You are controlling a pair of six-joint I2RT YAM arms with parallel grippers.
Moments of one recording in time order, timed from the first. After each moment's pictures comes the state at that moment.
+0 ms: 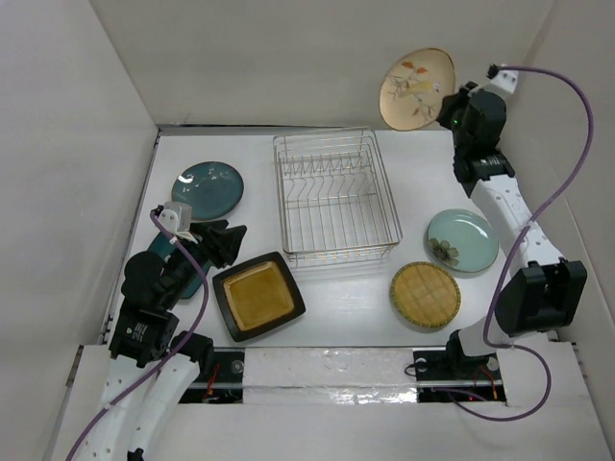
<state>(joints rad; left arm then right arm) -0.30 0.41 0.71 -0.29 0.21 -0.34 0.06 1.52 1.40 0.08 0.24 0.44</state>
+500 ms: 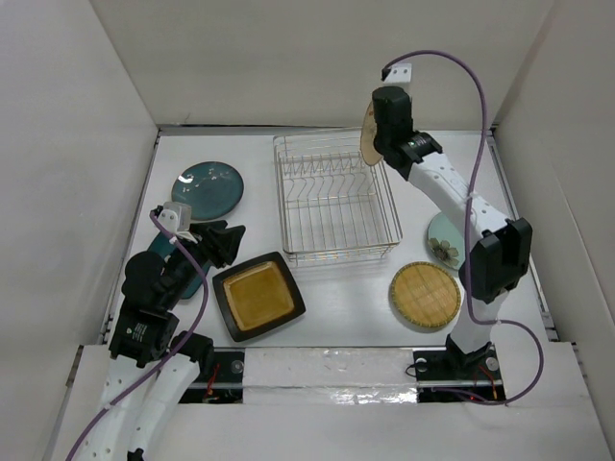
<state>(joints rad) -0.30 0.41 0.71 -0.31 0.19 -0.34 0.46 1.80 1.82 -0.27 0.74 0.02</state>
